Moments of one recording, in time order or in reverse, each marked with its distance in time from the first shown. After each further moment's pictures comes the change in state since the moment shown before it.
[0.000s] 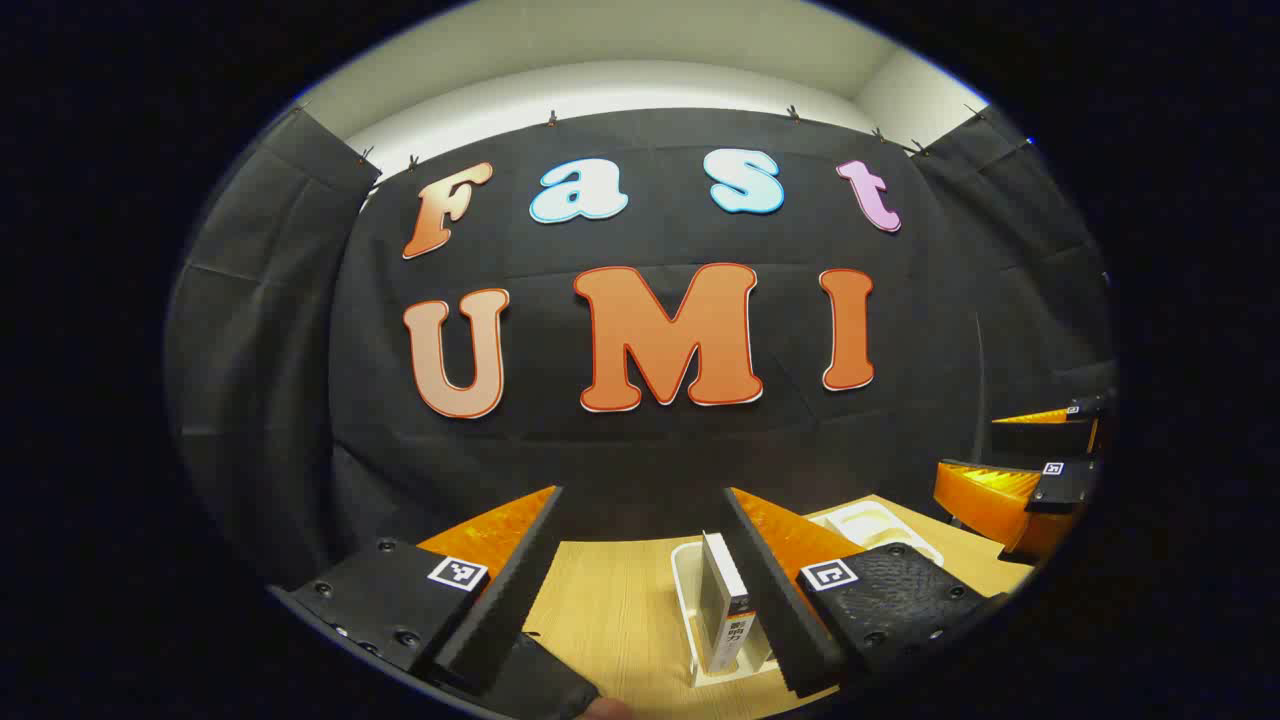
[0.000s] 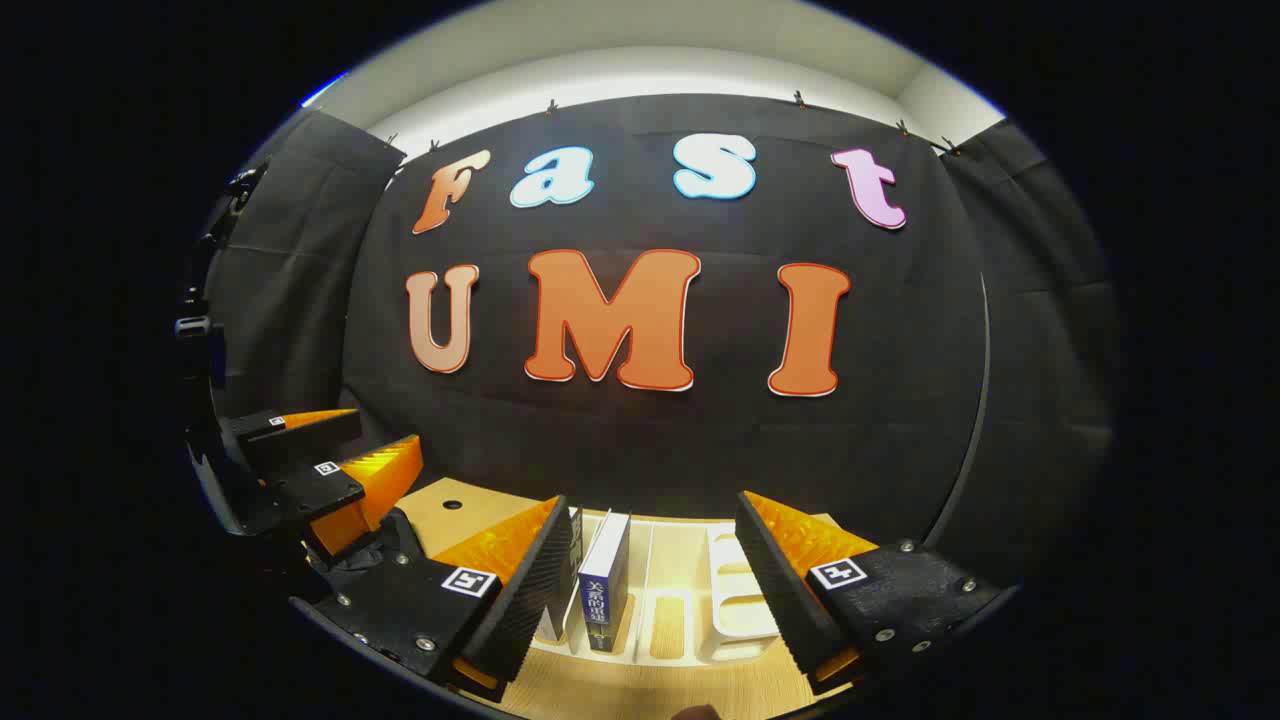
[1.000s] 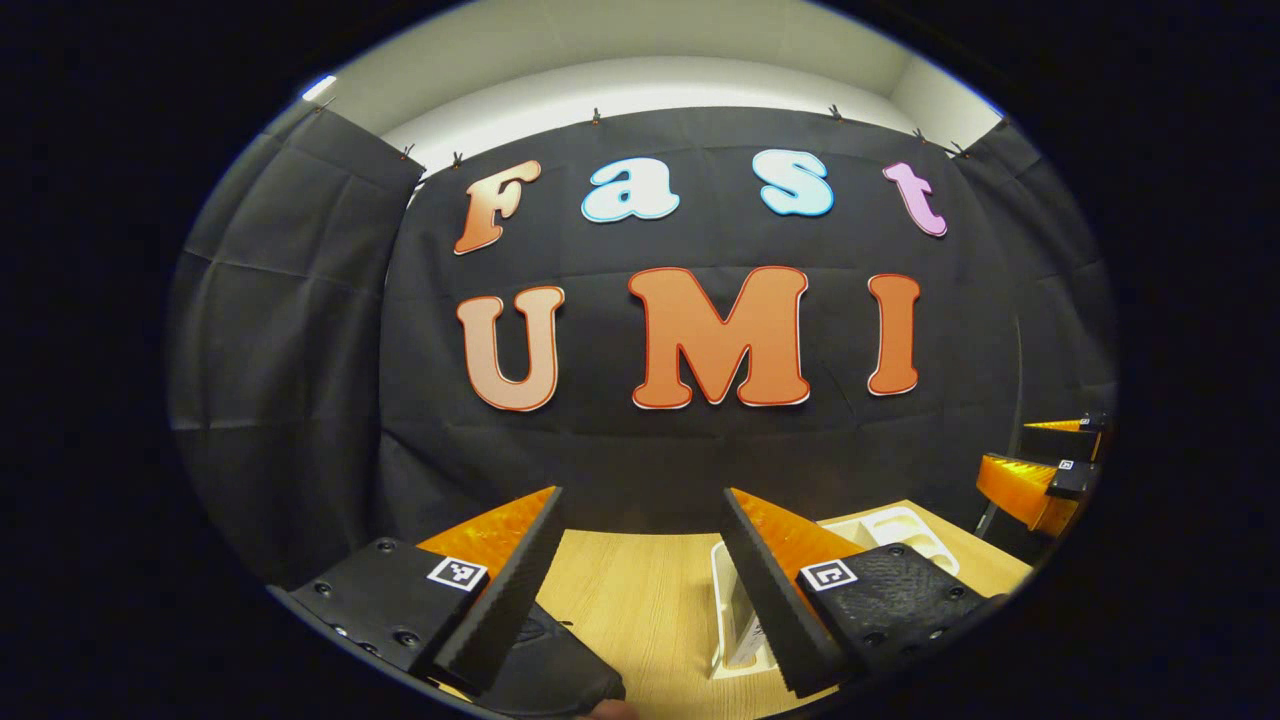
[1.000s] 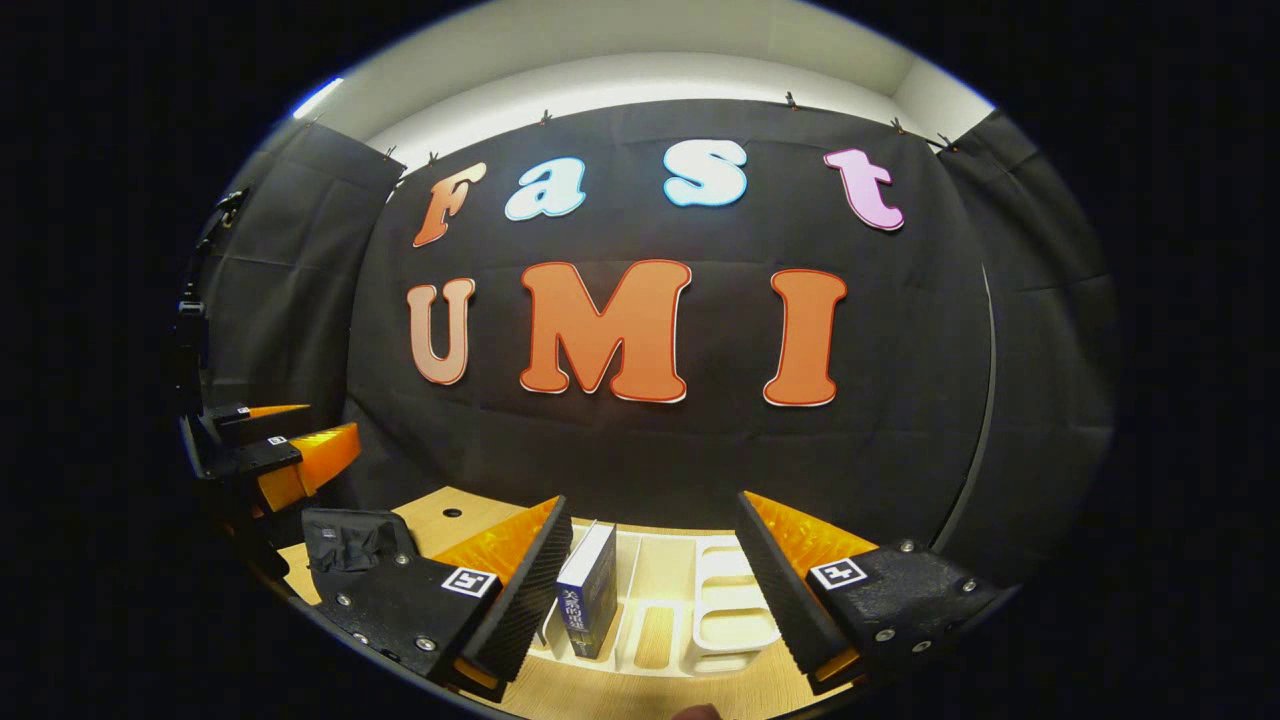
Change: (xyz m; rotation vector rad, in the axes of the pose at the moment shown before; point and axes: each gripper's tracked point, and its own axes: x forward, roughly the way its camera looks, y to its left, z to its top) left arm -0.018 0.039 0.008 -0.022 0.045 0.158; right arm 0.010 -0.031 0.004 0.036 -0.018 0.033
